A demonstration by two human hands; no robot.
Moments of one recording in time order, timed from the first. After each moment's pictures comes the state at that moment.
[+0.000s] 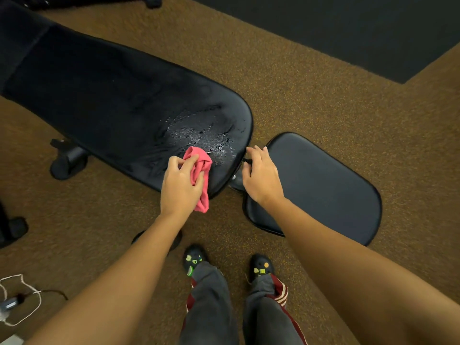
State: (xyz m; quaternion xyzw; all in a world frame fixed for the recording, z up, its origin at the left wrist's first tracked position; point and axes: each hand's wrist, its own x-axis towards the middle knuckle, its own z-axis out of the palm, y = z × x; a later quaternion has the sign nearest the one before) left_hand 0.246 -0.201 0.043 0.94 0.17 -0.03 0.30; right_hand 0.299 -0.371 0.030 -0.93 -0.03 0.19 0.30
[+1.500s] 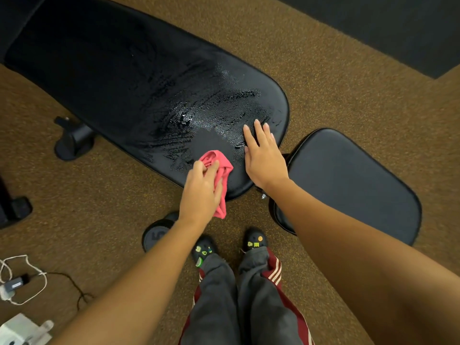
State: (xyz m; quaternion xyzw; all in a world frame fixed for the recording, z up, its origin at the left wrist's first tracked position) left_hand 0.228 -0.165 0.003 0.96 0.09 -0.06 0.26; right_hand 0.328 -0.303 -0.018 -0.96 -0.19 0.16 0.14
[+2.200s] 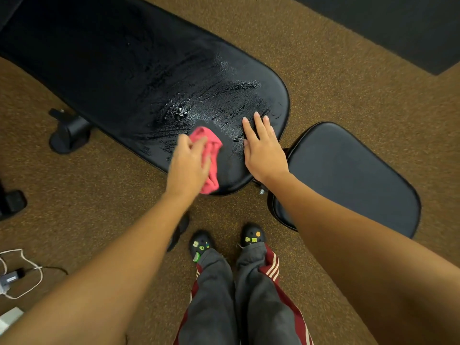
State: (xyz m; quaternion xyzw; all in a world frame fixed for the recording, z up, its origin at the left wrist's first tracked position) left_hand 0.260 -0.141 -0.002 0.96 0.12 -0.01 0.25; right_hand 0.328 -0.303 -0.023 -0.96 -0.19 0.14 0.16
